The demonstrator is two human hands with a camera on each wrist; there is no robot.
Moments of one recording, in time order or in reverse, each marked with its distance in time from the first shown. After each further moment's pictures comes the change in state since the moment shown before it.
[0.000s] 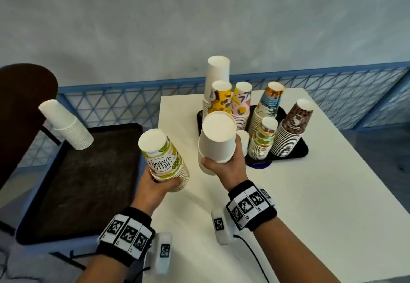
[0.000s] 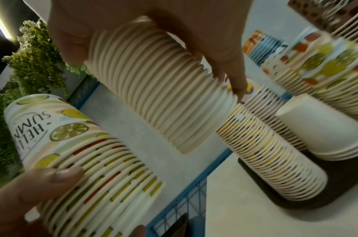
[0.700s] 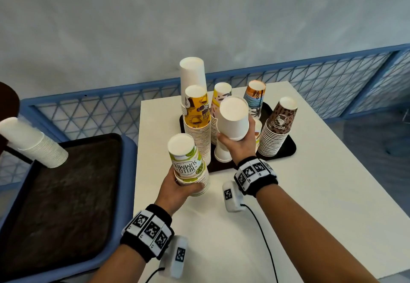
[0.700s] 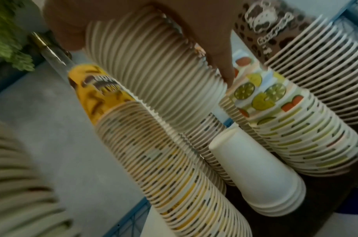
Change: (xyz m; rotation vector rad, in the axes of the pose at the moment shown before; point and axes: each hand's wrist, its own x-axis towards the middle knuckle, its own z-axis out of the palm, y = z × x) left_hand 0.035 -0.012 0.090 0.058 -0.221 -0.103; right_hand 0.084 0.025 -0.076 -0.128 0.307 -0.047
